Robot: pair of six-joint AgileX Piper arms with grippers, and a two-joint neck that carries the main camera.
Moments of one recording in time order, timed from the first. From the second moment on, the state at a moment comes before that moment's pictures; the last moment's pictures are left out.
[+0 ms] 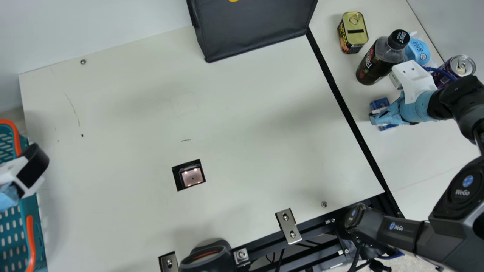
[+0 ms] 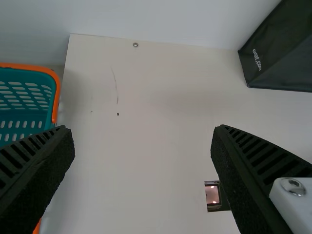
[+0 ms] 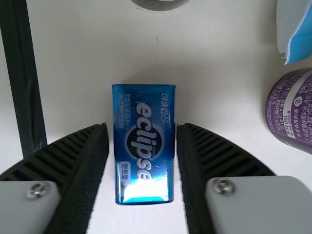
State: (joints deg) left arm -6.8 54.8 -66.1 -8.6 58.7 -4.8; right arm -49.3 87.8 -45.8 16.5 37.8 -59.1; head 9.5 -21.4
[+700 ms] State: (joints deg) left arm -6.8 54.8 -66.1 -8.6 58.7 -4.8; right arm -45.6 76.5 -51.9 12.7 47.0 -47.5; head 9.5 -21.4
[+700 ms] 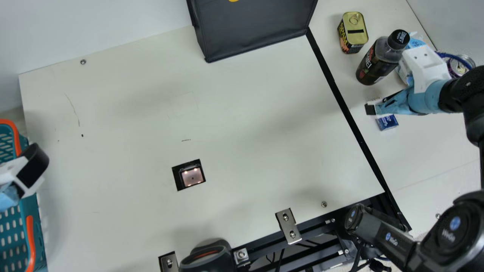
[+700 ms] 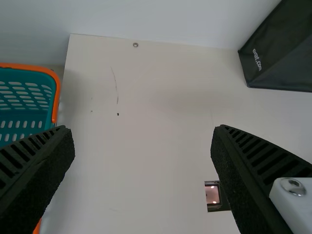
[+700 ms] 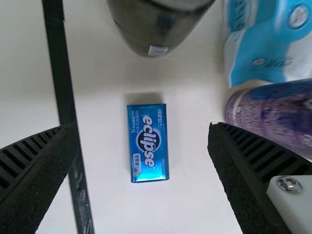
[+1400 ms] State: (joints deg) left arm -6.8 54.8 -66.1 -8.6 58.7 -4.8; right arm -18.9 61.7 -71.7 -2.6 66.2 -10.5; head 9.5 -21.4
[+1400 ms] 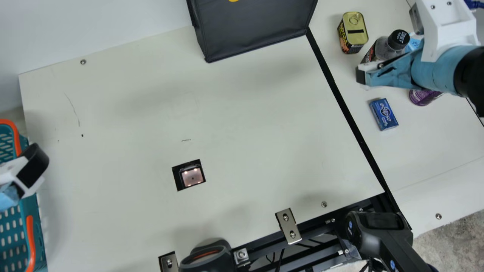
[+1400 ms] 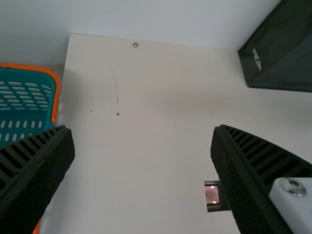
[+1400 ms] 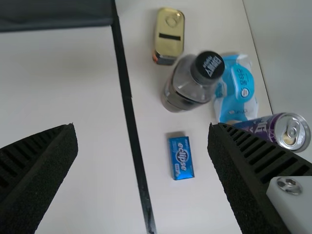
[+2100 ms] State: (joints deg) left arm -1.6 43.8 -68.9 -1.5 69.0 0.0; right arm -1.6 49.2 -71.6 -2.5 69.3 0.0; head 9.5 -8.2
